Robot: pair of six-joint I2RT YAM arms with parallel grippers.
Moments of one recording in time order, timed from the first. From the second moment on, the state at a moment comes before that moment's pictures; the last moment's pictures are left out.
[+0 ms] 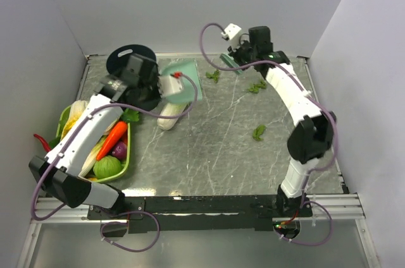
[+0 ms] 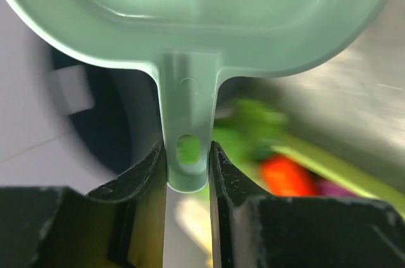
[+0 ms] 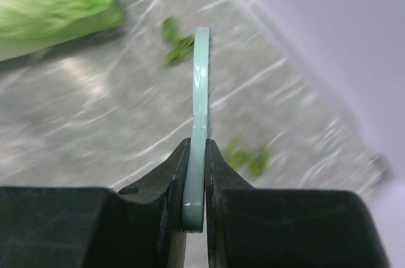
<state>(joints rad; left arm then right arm) -0.47 1.40 1.59 -0.96 -0.15 0.93 0.30 1.78 1.79 -0.59 -0.18 -0.50</state>
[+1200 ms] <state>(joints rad) -0.60 1.45 1.11 -1.07 0.09 0.67 0.31 2.03 1.72 -0.63 -0.36 -1.73</state>
